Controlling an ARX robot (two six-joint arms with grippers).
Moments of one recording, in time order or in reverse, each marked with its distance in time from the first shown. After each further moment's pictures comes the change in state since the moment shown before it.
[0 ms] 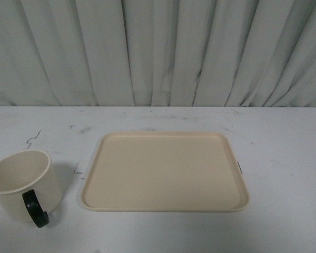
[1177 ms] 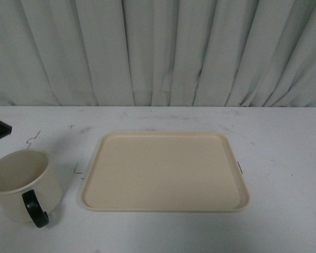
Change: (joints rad) left arm 0.132 1.479 0.700 0.074 0.140 0.206; right arm 0.000 0.000 0.000 0.000 0.000 0.000
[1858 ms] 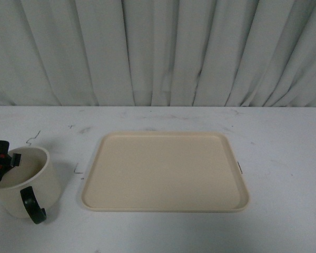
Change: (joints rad) left arm 0.026 0.364 0.059 0.203 -0.072 -0.045; right arm 0.000 0.000 0.000 0.000 0.000 0.000
